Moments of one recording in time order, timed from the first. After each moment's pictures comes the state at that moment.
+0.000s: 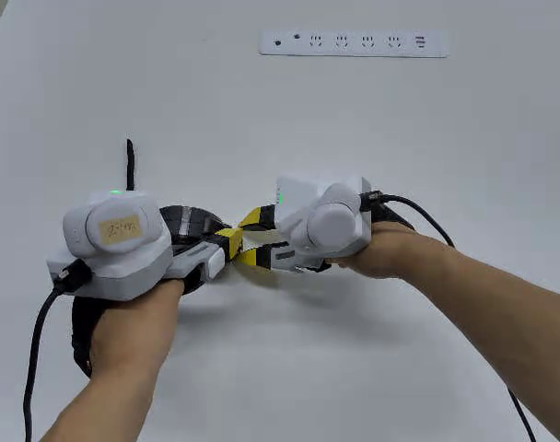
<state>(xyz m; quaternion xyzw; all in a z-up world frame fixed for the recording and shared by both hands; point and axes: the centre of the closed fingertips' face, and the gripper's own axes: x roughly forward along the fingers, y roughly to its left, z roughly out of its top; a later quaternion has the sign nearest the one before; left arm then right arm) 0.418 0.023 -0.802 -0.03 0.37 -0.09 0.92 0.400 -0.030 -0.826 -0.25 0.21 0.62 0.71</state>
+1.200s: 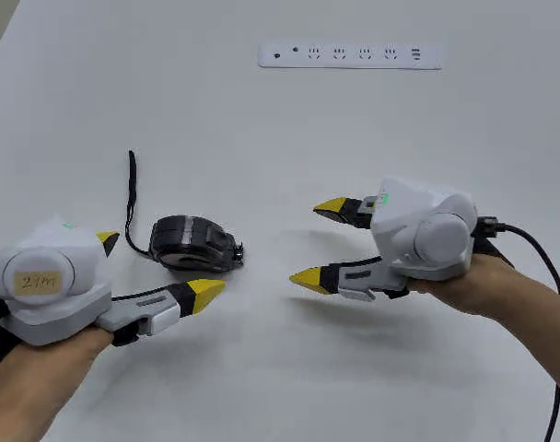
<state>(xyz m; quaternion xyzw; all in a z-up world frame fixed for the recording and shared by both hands) 0.392 0.043 -0.792 0.04 0.35 -0.25 0.90 0.396 -0.116 -0.795 -0.18 0.24 0.52 0.80</state>
